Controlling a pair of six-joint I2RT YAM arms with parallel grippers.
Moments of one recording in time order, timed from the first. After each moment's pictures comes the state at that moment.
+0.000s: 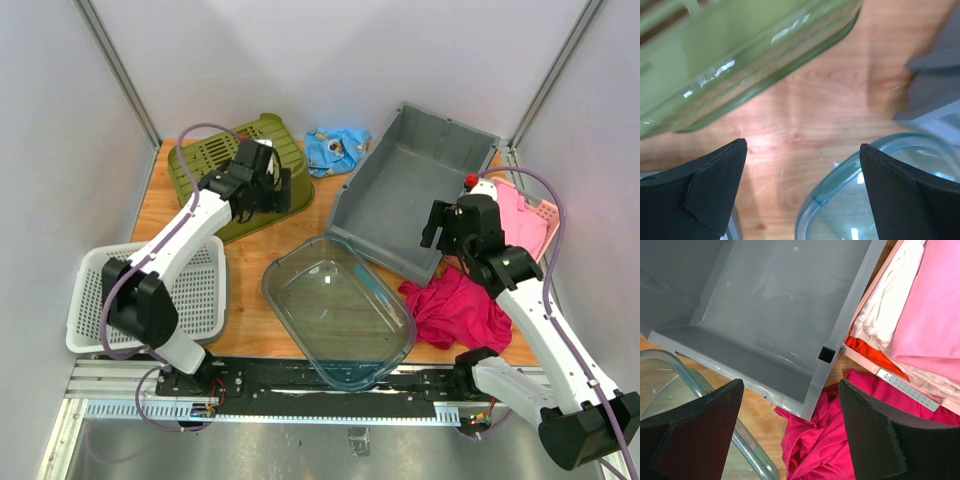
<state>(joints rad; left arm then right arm) -0.42 1.55 1.46 -0.70 -0.21 -0.33 0.34 0.94 0.95 -0.64 0.26 0.39</state>
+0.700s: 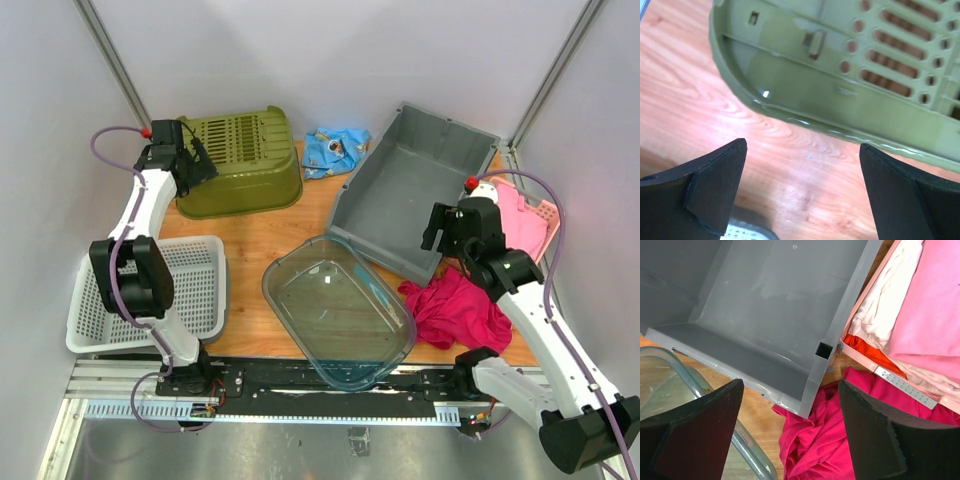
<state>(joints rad) 0.09 1.73 1.50 -0.61 -0.15 -0.42 0.34 0.92 0.93 -0.64 0.26 0.38</state>
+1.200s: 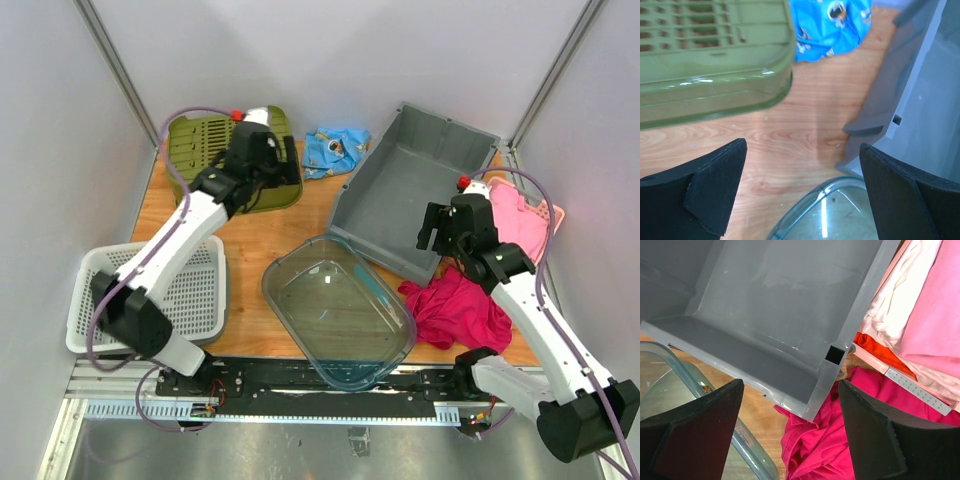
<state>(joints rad) -0.43 1.46 1.48 -0.52 -0.25 -0.40 0.34 0.97 0.93 -0.63 0.24 0.38</state>
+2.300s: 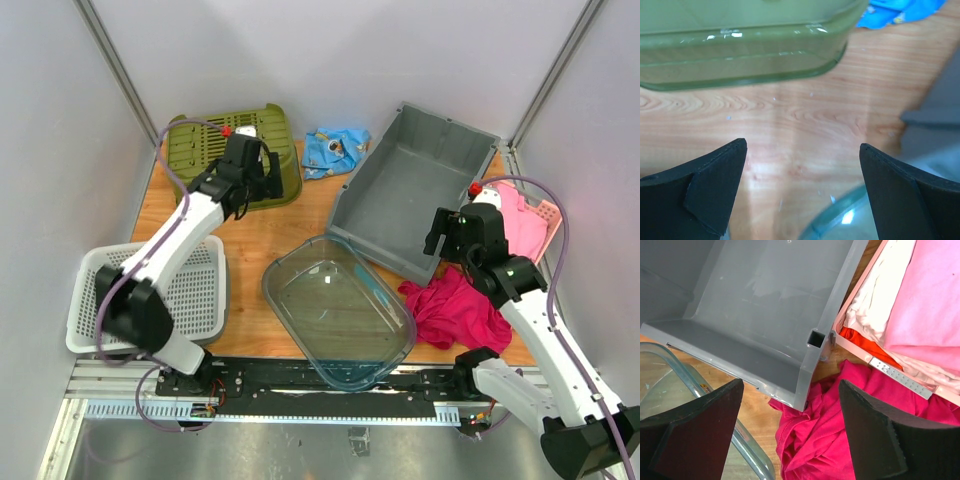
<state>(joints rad) -0.36 1.61 1.41 -0.54 -0.28 -0.37 0.34 0.87 0.91 -0.66 0.27 0.39</state>
